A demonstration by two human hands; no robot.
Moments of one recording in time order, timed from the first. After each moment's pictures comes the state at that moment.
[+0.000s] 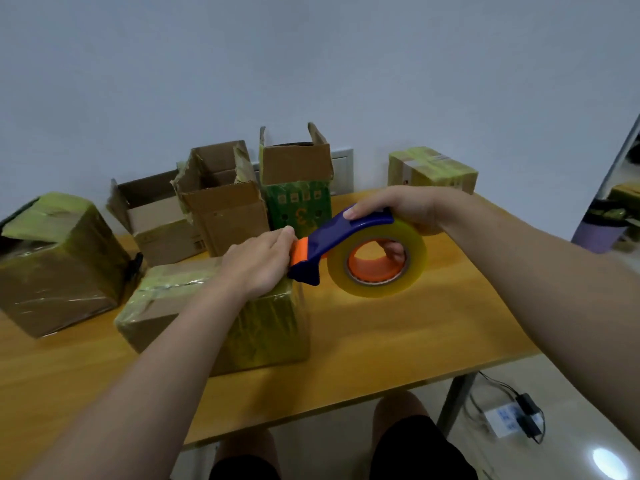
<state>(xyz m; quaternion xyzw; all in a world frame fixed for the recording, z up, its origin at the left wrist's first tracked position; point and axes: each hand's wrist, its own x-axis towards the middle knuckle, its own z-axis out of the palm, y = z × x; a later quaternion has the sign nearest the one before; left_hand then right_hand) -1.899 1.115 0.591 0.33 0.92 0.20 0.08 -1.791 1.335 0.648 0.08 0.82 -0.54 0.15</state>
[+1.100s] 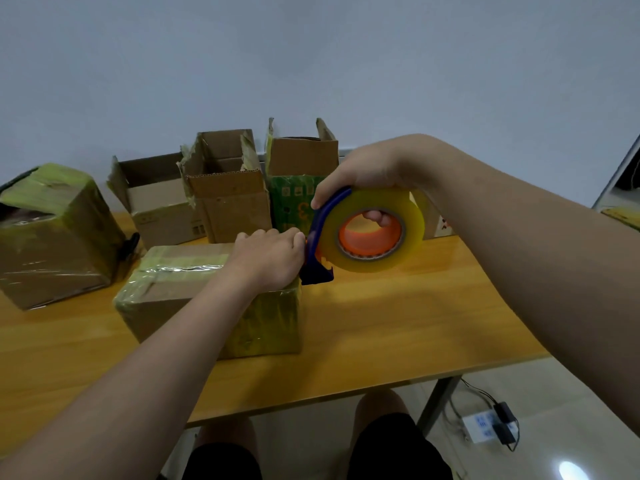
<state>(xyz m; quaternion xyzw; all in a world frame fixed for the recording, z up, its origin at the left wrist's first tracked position) -1.899 1.125 0.580 0.33 0.94 0.12 0.02 -1.814 1.279 0.714 0.15 0.93 -0.31 0.16</state>
